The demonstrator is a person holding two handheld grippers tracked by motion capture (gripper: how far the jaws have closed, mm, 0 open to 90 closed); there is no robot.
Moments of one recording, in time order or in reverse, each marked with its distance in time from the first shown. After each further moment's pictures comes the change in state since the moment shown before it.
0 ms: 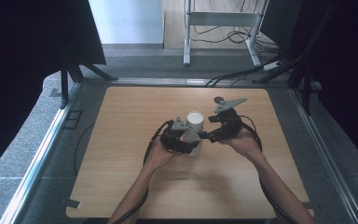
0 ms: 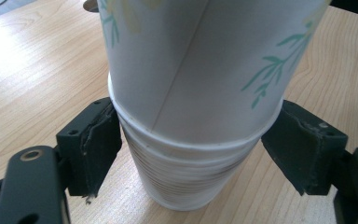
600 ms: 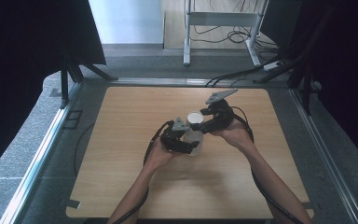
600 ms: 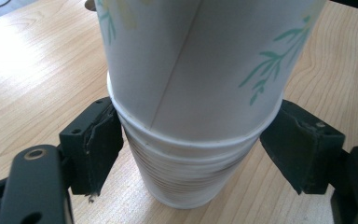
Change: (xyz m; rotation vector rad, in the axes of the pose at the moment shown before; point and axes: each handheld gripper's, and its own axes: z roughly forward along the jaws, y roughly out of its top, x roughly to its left) left arm -0.002 0.000 0.000 0.010 0.015 0.011; right arm -0.001 0.031 0.014 0.000 0.001 -0.012
